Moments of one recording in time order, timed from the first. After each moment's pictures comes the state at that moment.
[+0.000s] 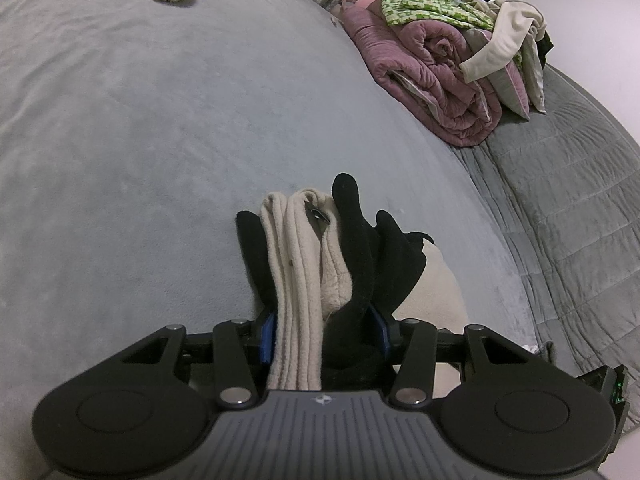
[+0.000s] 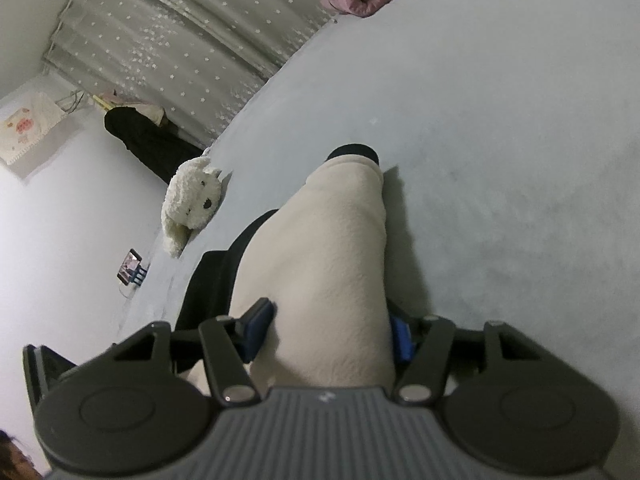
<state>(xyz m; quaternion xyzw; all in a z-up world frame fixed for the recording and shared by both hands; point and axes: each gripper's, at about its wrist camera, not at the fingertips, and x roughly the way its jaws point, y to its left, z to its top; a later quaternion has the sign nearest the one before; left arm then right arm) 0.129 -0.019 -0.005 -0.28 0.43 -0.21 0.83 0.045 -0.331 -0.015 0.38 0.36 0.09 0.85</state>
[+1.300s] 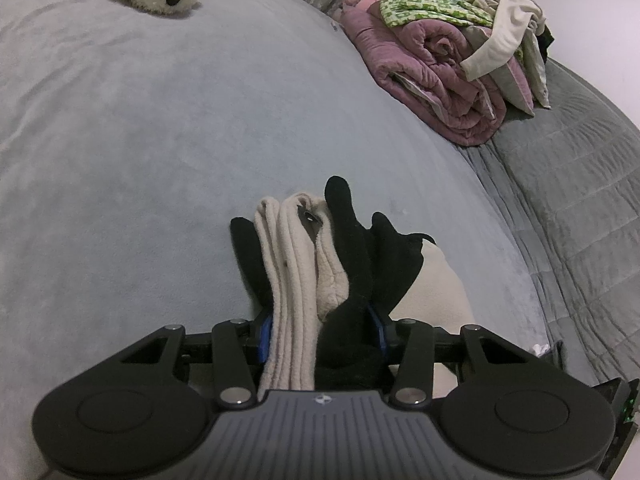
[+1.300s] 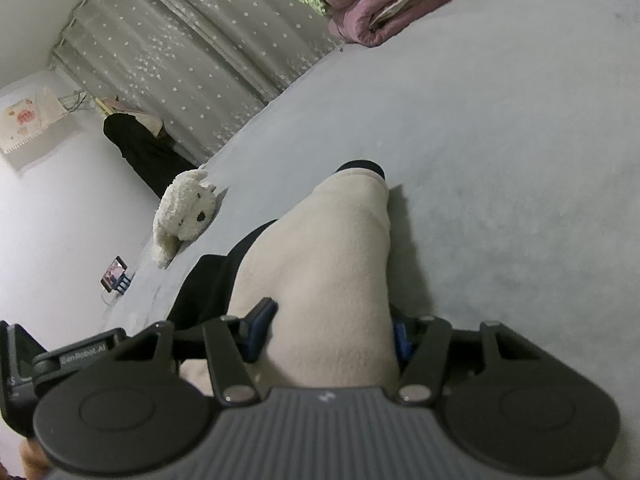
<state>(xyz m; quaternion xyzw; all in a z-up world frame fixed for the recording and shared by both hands) 0.128 -0.025 -0.003 -0.26 0.43 -0.21 0.84 0.036 -0.311 -0.014 0.34 0.32 0.06 0.88</state>
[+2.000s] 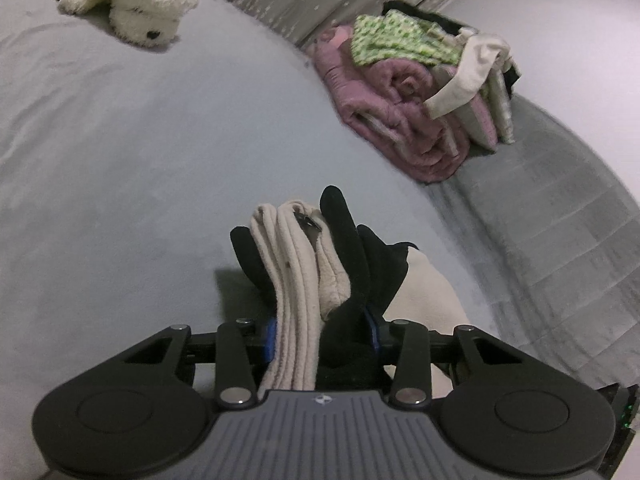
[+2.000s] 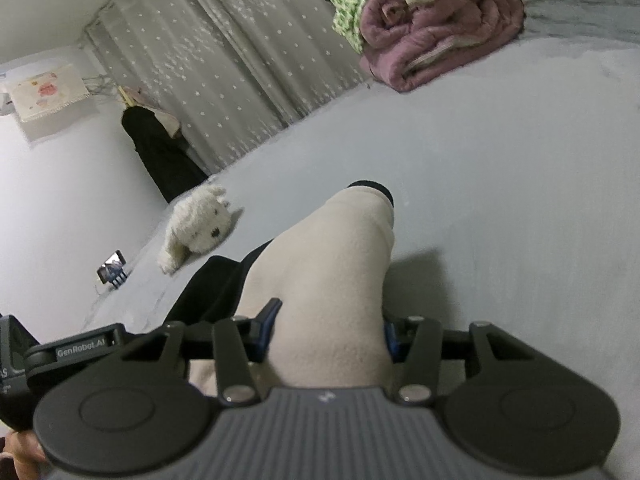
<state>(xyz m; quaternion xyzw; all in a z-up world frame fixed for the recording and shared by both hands) 0.114 -0.019 0.018 -0.30 0.36 -0.25 0.85 0.027 -0.305 0.033 0.27 0.27 0.06 0.92</state>
